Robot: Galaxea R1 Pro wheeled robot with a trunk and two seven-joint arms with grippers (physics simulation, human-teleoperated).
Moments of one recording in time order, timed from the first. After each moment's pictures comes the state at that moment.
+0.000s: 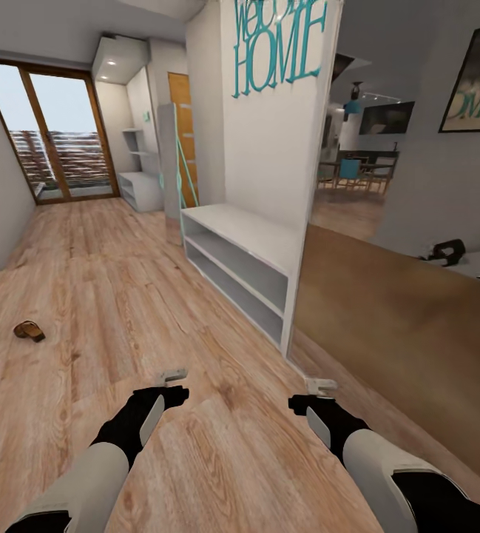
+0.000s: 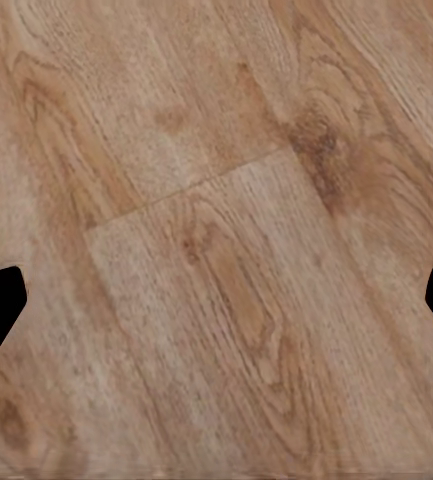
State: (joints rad) left arm -0.72 -0.09 0.10 -0.54 0.06 0.43 0.11; right arm -0.84 0.09 -0.02 -0.18 -0.03 0.19 -0.17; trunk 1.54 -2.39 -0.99
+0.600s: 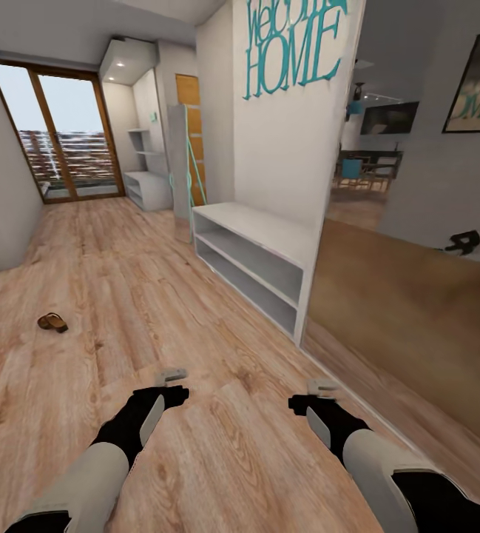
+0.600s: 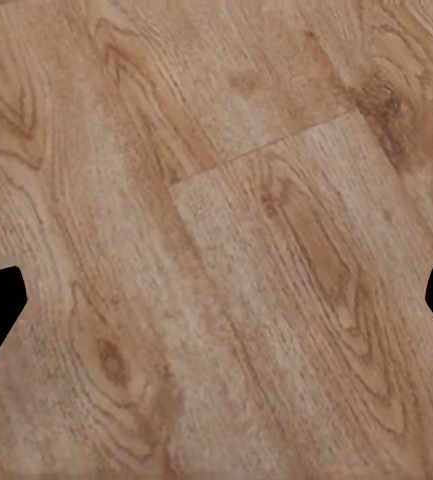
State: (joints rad) left arm -0.72 -0.09 0.10 -0.54 0.06 0.43 0.11; right arm -0.84 0.09 -0.02 -0.18 -0.03 0.19 -0.17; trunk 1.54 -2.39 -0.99
